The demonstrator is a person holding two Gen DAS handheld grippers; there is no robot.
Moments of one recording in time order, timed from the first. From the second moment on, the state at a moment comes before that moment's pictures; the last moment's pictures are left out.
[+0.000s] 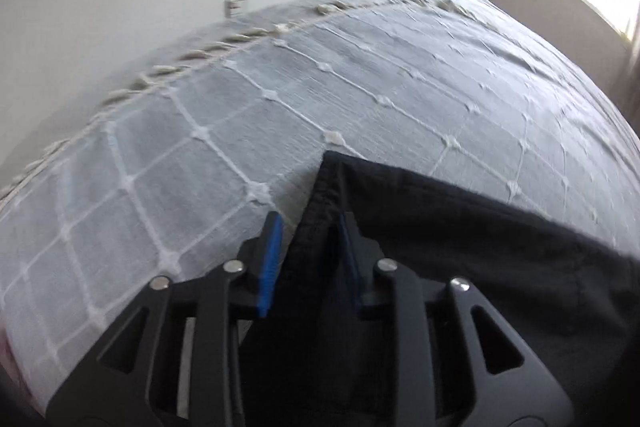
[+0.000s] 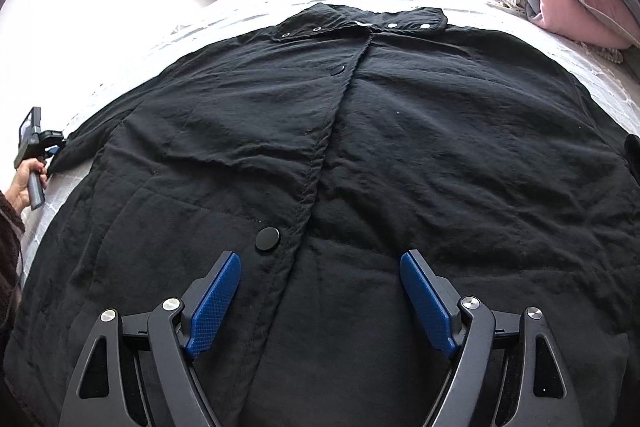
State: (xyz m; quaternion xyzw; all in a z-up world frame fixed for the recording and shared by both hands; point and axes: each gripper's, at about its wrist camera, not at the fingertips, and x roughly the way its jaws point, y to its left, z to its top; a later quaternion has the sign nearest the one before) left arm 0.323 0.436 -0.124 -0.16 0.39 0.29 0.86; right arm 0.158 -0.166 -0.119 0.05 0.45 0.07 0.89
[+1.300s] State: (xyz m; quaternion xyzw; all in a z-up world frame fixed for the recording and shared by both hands) left arm 0.307 0.173 -0.076 -0.08 0.44 -0.02 0.89; right arm 0.139 -0.357 -0.067 0.10 0.36 -0.23 0.90
